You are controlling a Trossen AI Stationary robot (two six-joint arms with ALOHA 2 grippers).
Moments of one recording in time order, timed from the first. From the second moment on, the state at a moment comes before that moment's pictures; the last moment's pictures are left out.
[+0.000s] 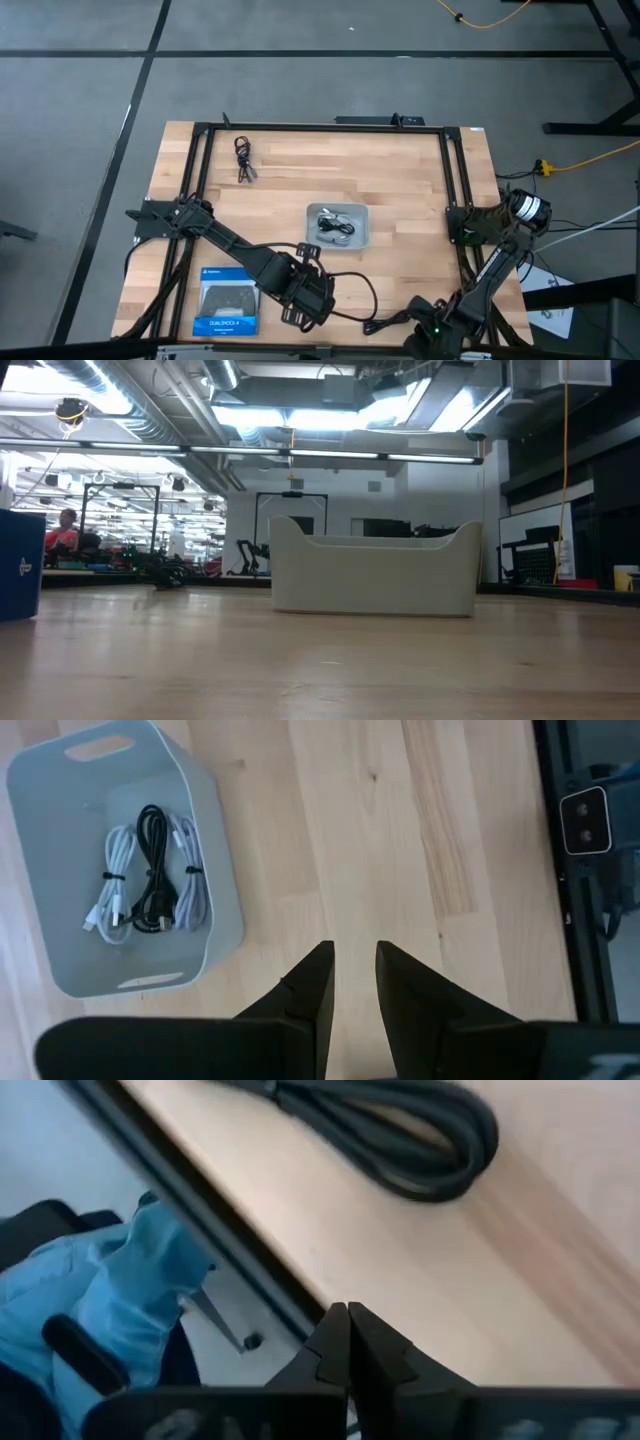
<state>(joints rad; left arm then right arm) -0.54 2.17 2.29 -1.38 -0.27 -0.31 1.08 1.77 1.04 -0.46 0.11 1.88</state>
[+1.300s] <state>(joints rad) -0.52 2.17 2.29 -1.38 -0.31 -0.31 0.73 1.86 1.04 -0.39 0.35 1.51</state>
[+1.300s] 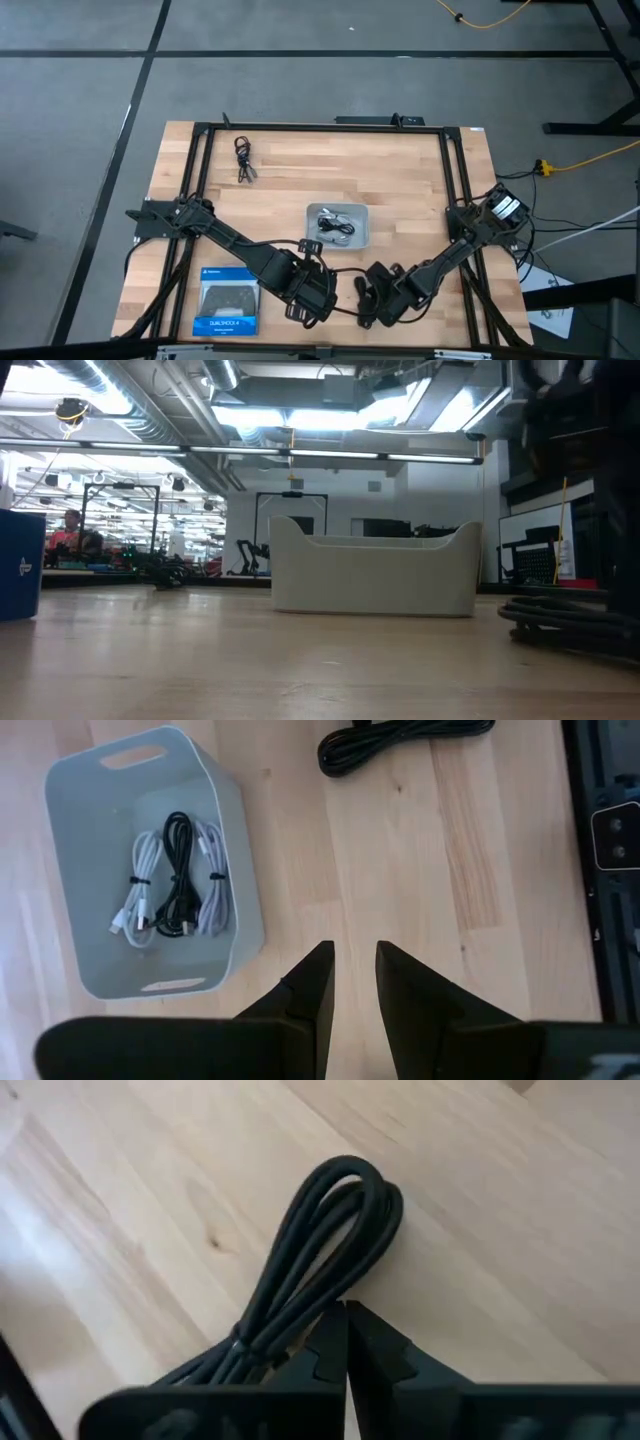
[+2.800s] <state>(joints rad) -0.52 2.17 2.29 -1.38 -0.34 -0.30 0.86 1.84 1.20 -0.49 0.31 1.52</state>
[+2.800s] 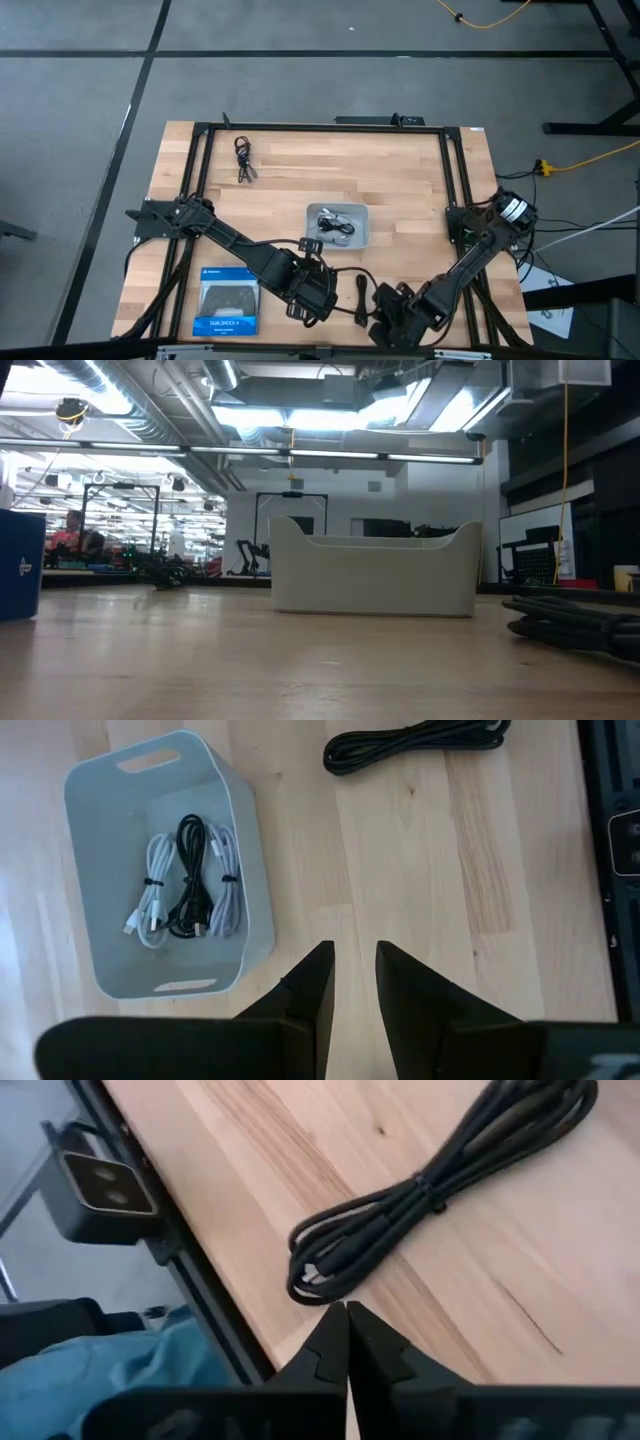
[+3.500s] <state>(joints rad) -0.50 2.17 2.29 -1.38 -0.34 -0.30 0.69 1.99 1.20 -0.30 0.41 1.35</state>
